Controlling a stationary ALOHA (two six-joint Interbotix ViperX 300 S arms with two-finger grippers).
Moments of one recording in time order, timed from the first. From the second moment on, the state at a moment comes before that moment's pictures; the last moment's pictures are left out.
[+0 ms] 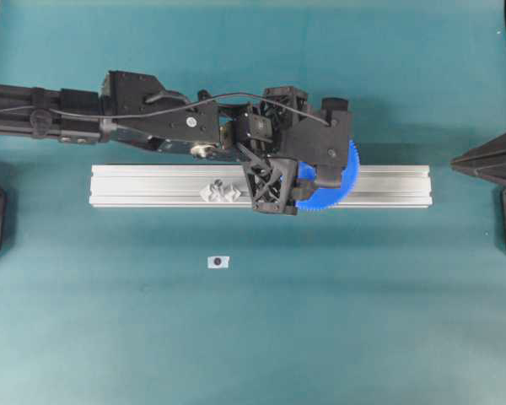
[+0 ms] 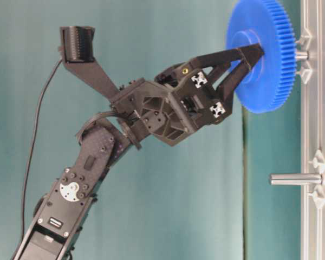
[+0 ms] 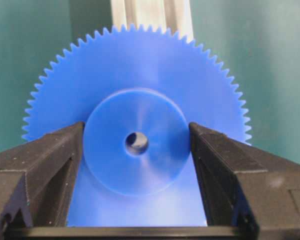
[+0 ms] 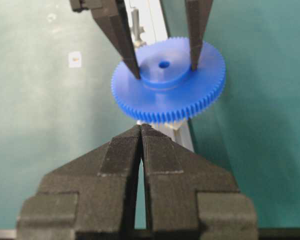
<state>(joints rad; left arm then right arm) 0.10 0.29 0.13 0.02 0.25 0.28 -0.11 -1.21 1.19 0.03 0.40 0.04</state>
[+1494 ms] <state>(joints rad) 0.12 0.31 0.09 0.02 0.27 0.28 -0.13 -1.21 1.19 0.02 0.40 0.04</state>
